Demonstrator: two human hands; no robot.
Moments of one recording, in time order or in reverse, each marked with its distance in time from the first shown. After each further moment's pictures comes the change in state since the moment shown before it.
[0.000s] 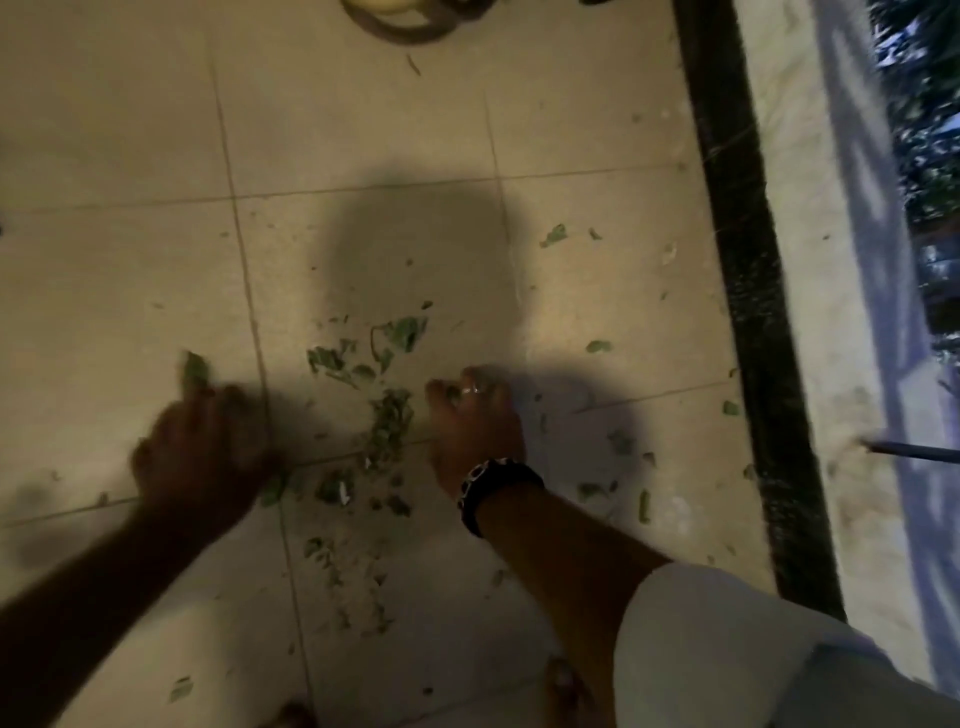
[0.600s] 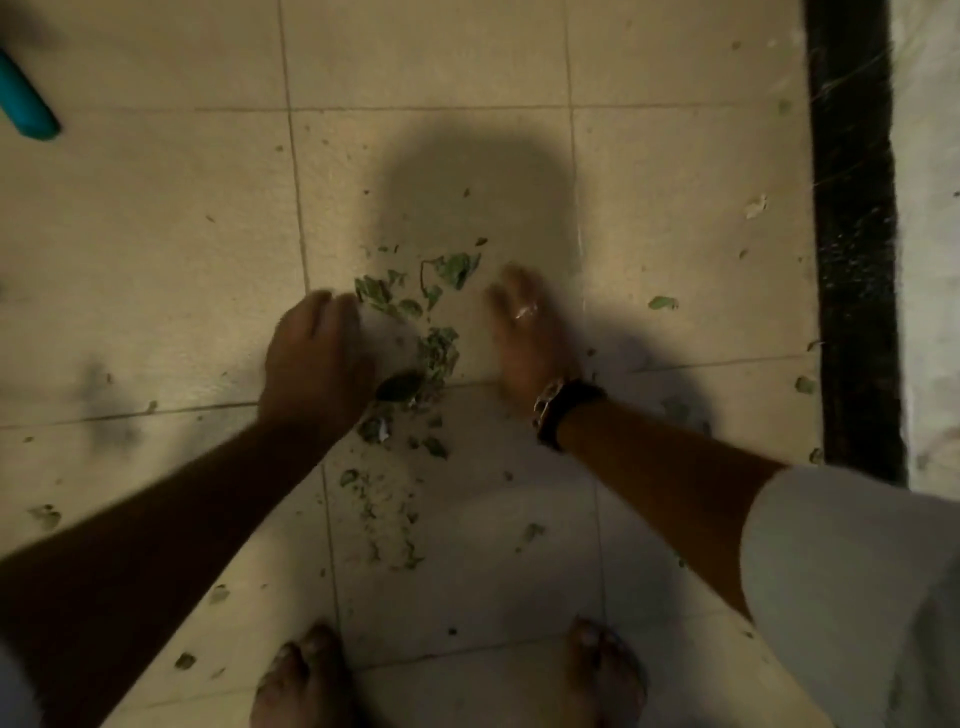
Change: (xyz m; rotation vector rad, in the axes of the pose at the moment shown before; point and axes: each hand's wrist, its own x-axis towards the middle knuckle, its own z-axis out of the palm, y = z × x) left_hand -0.030 0.137 -0.096 -0.187 0.056 0.111; right_hand 0.035 0.026 0.019 0.199 0.254 -0.219
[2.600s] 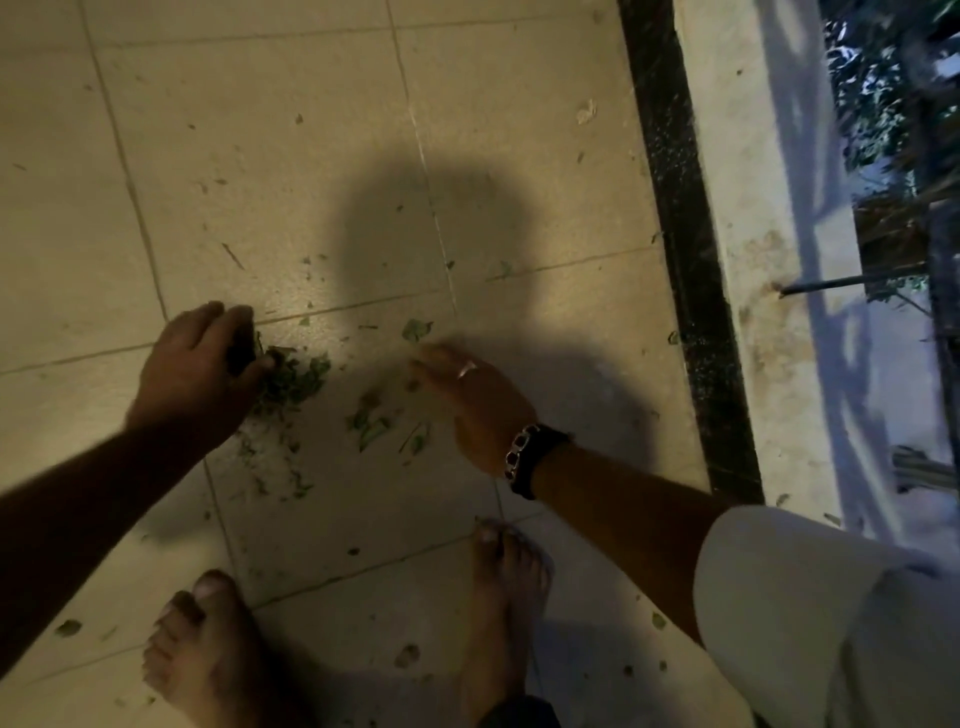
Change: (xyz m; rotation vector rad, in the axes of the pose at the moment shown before) left_hand -0.069 0.008 0.031 0.027 -0.103 0.082; right_hand -0.174 0.059 0.009 0.214 -0.033 -0.076
